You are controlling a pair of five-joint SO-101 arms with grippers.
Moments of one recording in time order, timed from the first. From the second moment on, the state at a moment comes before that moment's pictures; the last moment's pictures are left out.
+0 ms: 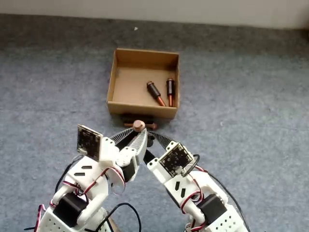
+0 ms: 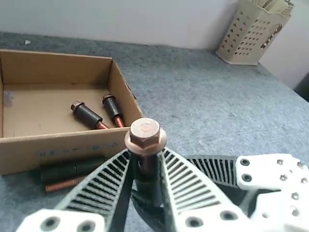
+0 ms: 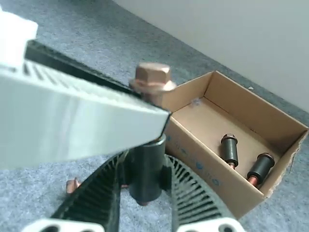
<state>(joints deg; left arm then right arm) 26.8 -104.0 83.0 47.3 23.3 -41.5 -104.2 95.4 29.8 14.6</state>
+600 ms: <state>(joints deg) 26.7 -104.0 83.3 49.8 18.4 -38.7 -104.1 95.4 29.8 14.8</state>
